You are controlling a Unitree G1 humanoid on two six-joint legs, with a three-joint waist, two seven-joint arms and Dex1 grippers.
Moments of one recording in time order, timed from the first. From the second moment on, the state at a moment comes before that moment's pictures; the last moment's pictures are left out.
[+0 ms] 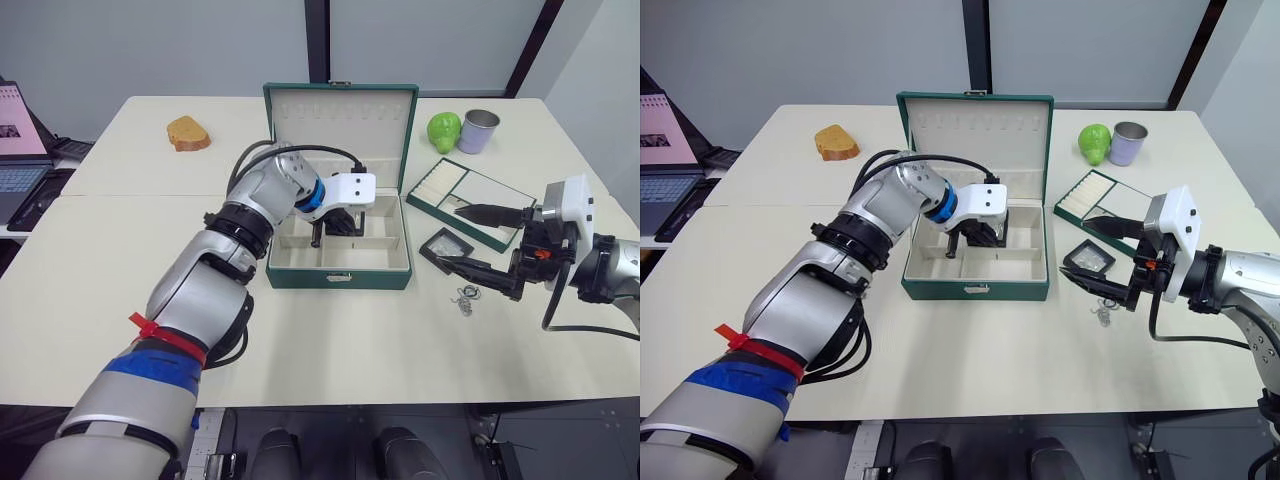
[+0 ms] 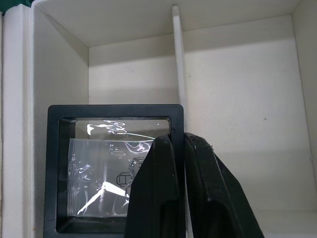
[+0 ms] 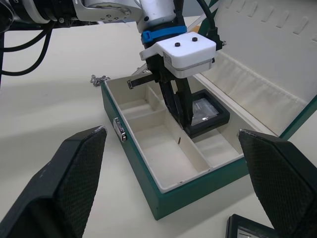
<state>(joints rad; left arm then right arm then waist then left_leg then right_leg) -1.35 0.32 -0.50 0.95 0.26 0.12 -1.28 -0.32 -0.88 -0.23 -0.44 0.73 0.62 0.92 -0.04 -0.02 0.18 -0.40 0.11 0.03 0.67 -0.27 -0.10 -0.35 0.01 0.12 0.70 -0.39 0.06</state>
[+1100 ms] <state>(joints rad) -1.31 0.38 -0.24 0.72 0.01 0.31 -1.46 -0.30 -0.91 -0.27 -0.40 0.74 0.64 0.94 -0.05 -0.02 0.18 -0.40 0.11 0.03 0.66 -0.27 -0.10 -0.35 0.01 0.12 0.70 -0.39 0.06</state>
